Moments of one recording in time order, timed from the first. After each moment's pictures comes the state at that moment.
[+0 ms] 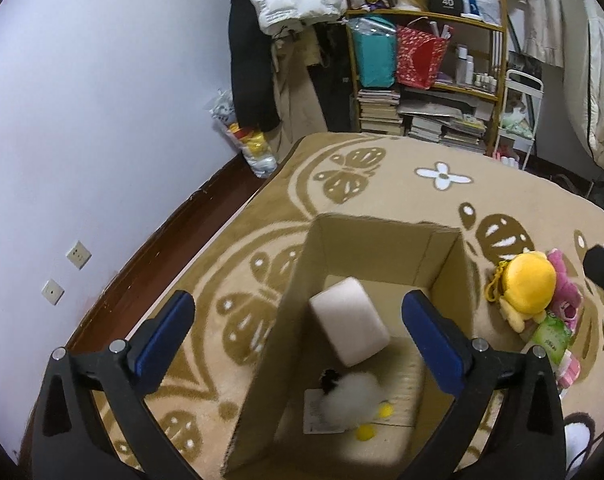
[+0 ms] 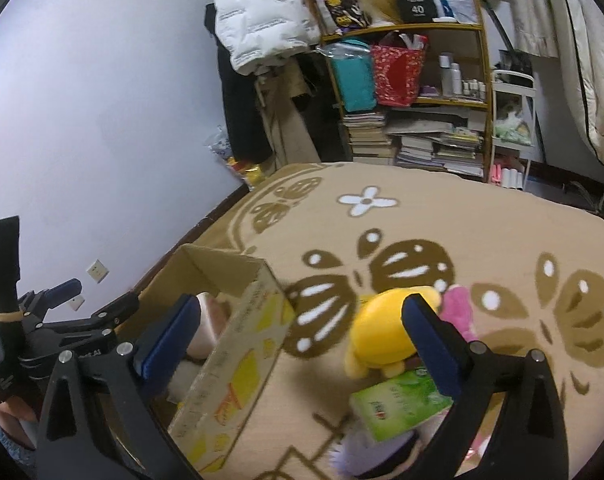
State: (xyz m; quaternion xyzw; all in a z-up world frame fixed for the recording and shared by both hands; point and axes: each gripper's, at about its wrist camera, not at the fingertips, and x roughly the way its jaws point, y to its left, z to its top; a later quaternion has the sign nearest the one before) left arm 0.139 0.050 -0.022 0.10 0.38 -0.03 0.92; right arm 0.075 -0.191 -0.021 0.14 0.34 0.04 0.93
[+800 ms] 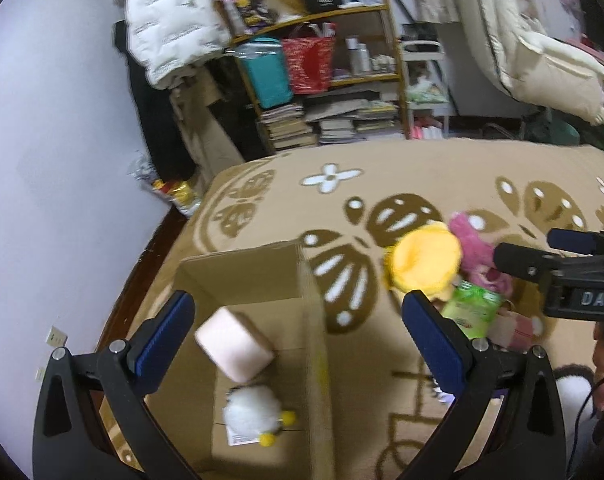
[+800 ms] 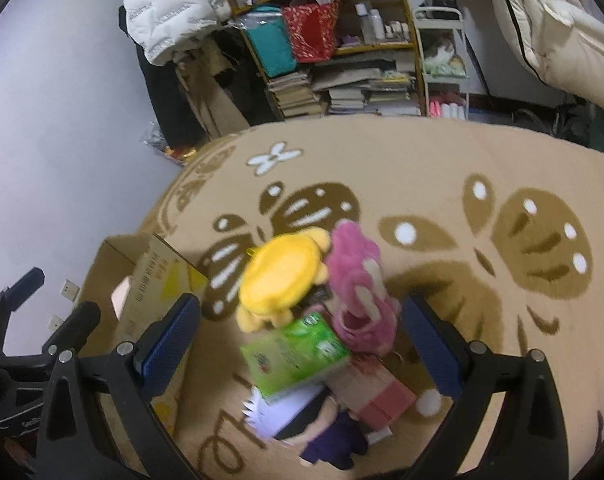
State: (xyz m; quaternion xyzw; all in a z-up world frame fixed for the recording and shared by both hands) left arm 0.092 -0.072 -0.020 0.21 0.34 -0.16 0.90; right arm 0.043 -0.273 -0.070 0.21 0.41 -0.05 0.88
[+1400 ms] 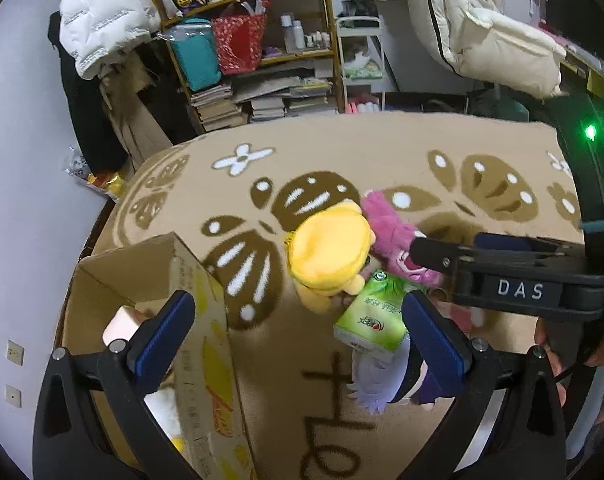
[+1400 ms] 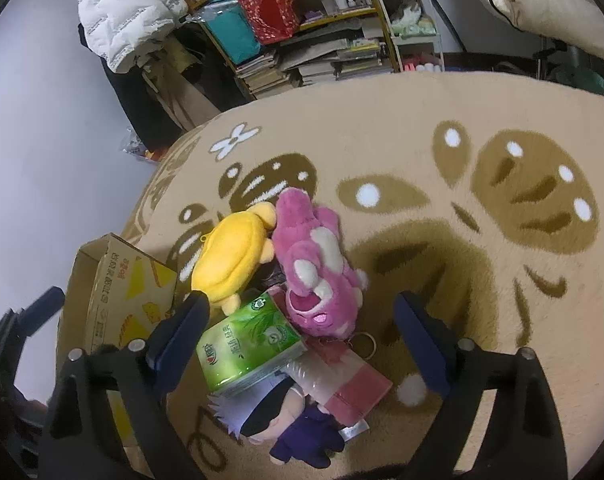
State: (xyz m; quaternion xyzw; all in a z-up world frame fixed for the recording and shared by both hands) left arm 0.085 -0.126 -0.053 0.21 0.40 -0.25 0.86; right arm 0.043 -0.303 -0.109 0.28 0.43 -0.06 0.85
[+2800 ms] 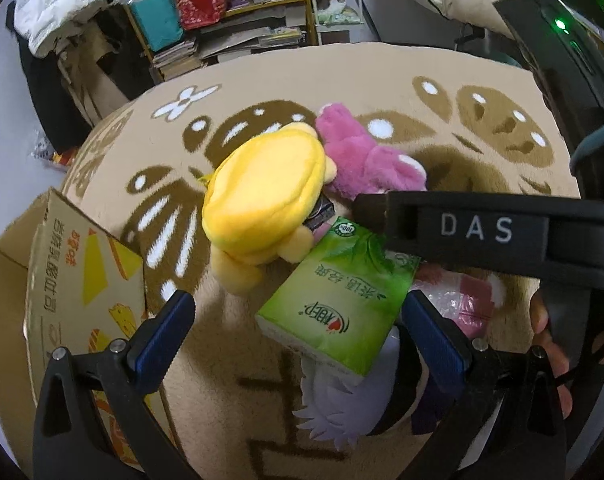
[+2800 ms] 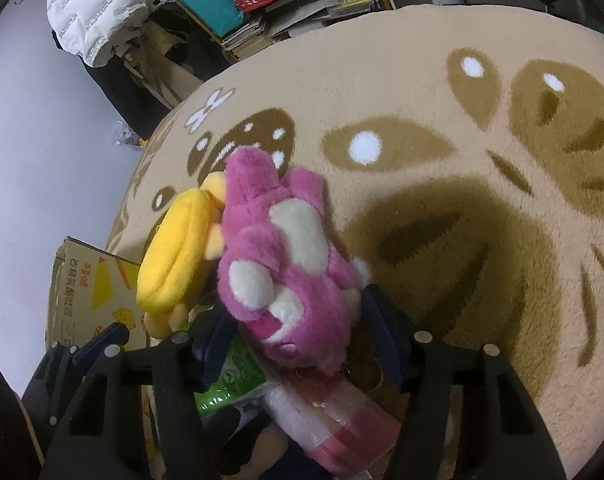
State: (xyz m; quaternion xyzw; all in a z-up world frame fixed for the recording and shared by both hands) left arm 0.097 -0.168 -0.139 0.23 0.46 -0.27 0.81; right arm 0.074 -0.318 -0.174 0.32 0.47 -0.04 0.82
